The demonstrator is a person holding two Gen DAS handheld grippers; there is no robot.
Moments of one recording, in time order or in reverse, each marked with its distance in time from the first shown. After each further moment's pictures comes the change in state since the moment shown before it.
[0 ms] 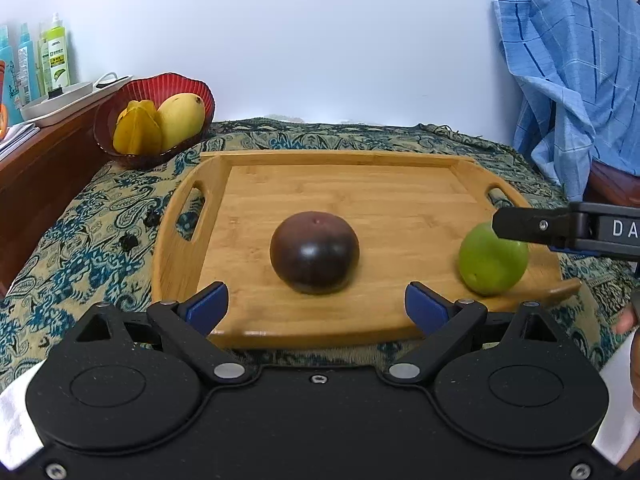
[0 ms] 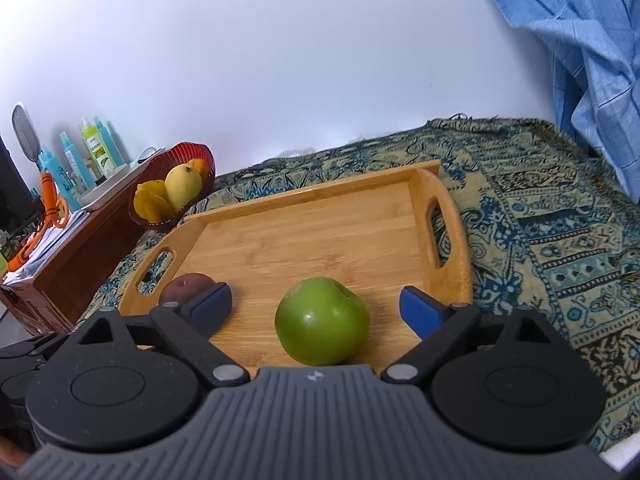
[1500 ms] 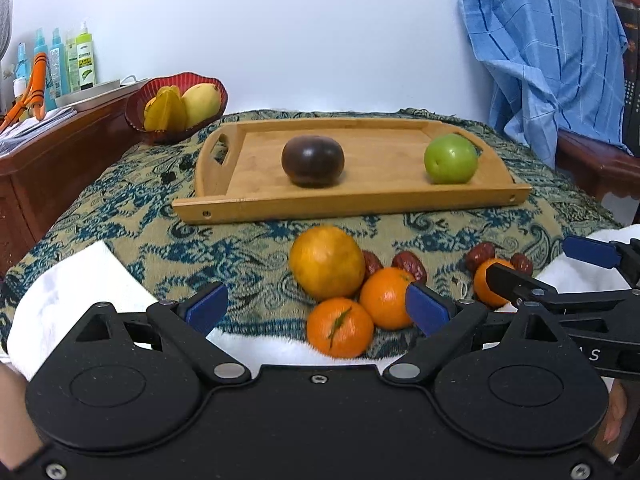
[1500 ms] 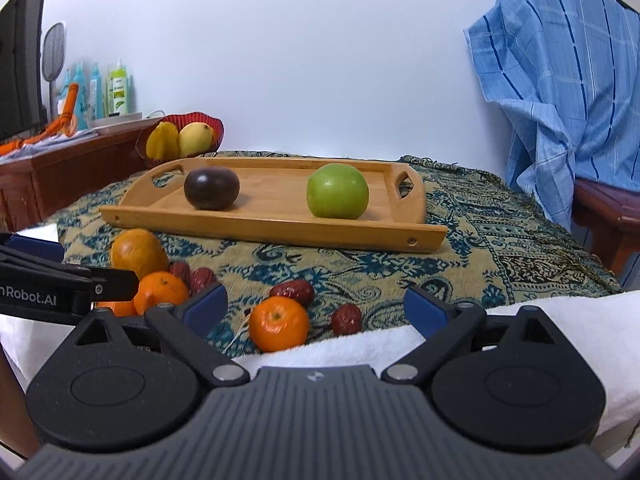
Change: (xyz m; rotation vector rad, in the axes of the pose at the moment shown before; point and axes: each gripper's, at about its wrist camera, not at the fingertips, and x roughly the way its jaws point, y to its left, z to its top) left arm -0.092 0.000 -0.107 0.044 -0.053 -0.001; right arm -0.081 0.049 -0.147 -0.293 -0.176 -0.190
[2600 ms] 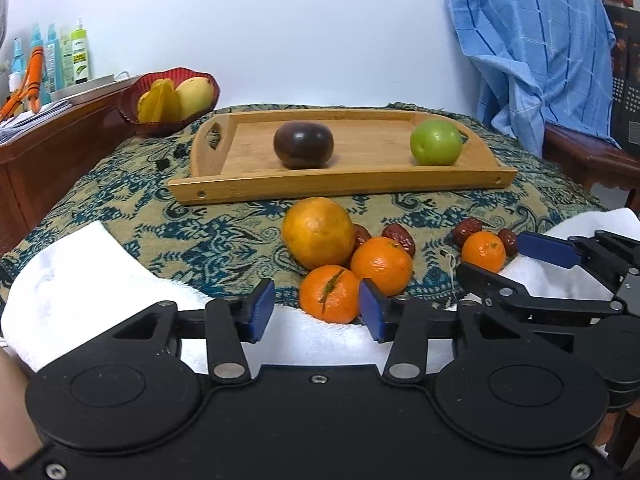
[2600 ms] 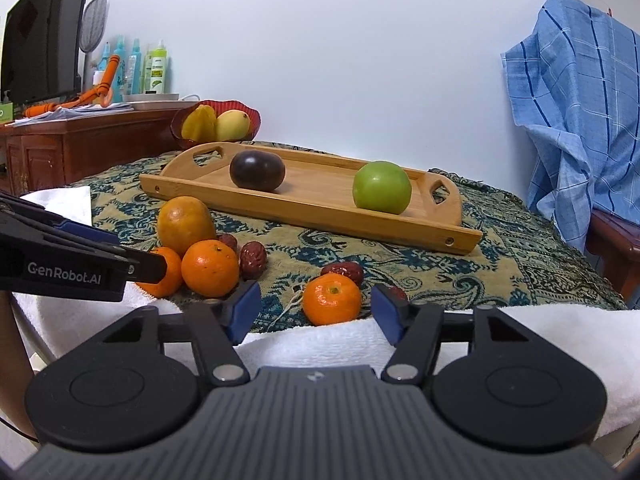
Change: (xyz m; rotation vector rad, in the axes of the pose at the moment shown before) left arm -0.008 0.000 -0.021 0.019 -0.002 -0.039; right arm -0.011 0.030 -0.015 -0.116 -0.014 0.045
